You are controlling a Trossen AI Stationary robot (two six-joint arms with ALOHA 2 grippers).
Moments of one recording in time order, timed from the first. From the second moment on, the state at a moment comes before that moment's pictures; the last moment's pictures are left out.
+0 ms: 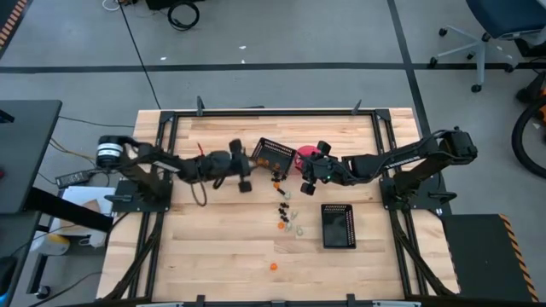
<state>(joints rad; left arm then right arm) 0.16 1.57 0.47 0.80 -0.22 0.27 0.04 1.40 0.73 0.00 0.54 0.05</state>
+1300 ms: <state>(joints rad) 0.26 1.74 0.92 0.13 -0.11 0.15 0.04 1.40 0.73 -0.03 0.53 0.06</state>
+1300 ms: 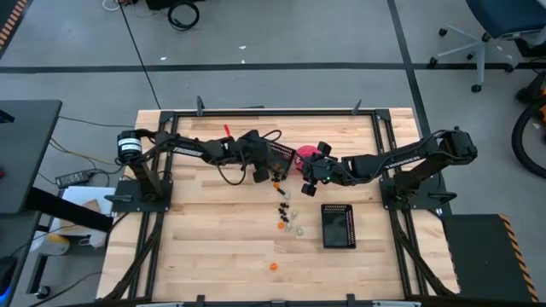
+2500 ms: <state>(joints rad) -0.19 1.61 0.53 0.59 -0.28 0.19 0.11 1.79 1.04 -0.29 0.21 -0.06</state>
